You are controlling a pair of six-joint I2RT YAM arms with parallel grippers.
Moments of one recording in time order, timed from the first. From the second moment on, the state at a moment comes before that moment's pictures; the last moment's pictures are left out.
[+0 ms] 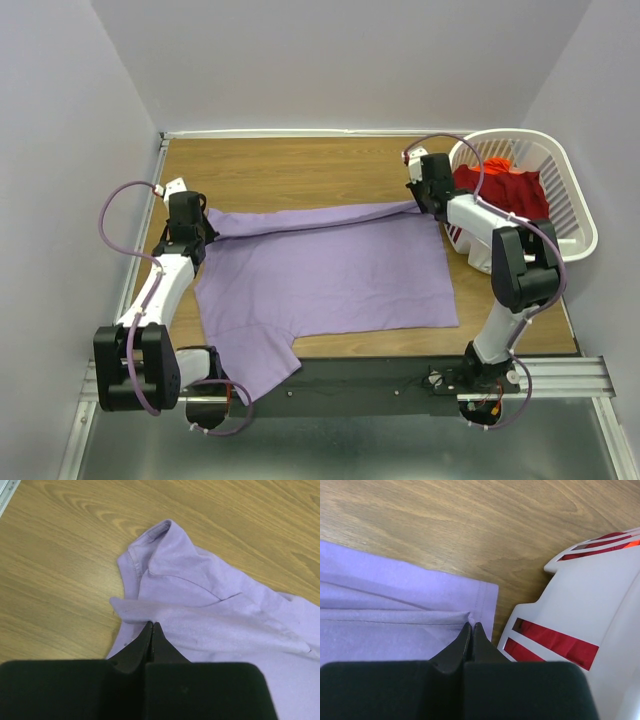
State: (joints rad) left arm 0.02 1.20 0.73 -0.19 -0.21 -0.41; right arm 0.24 1.80 1.17 -0.11 0.22 -0.34
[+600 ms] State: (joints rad) left arm 0.02 1.12 0.67 -0.18 -0.20 -0.43; right arm 0.26 1.72 1.08 -0.14 0.24 -0.31
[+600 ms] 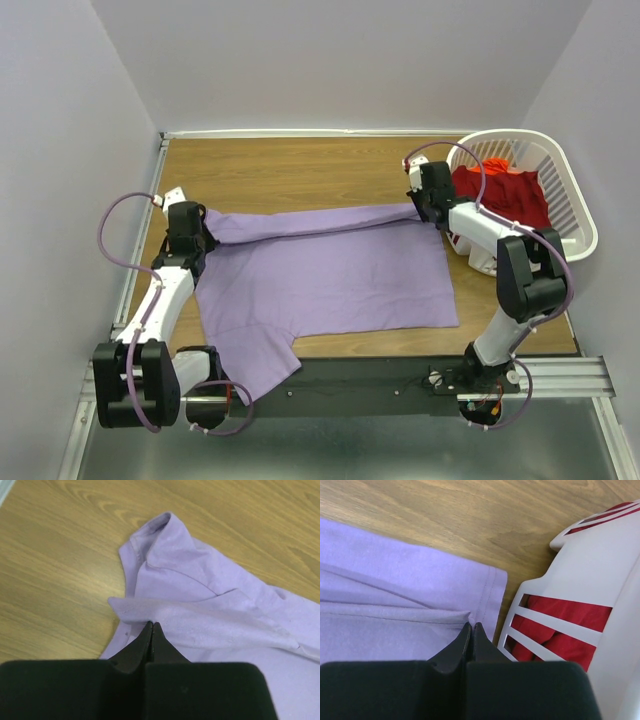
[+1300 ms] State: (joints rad) left arm 0.02 1.06 0.53 -0.15 -0.13 -0.55; right arm 0.27 1.78 1.08 -0.19 0.24 -0.31
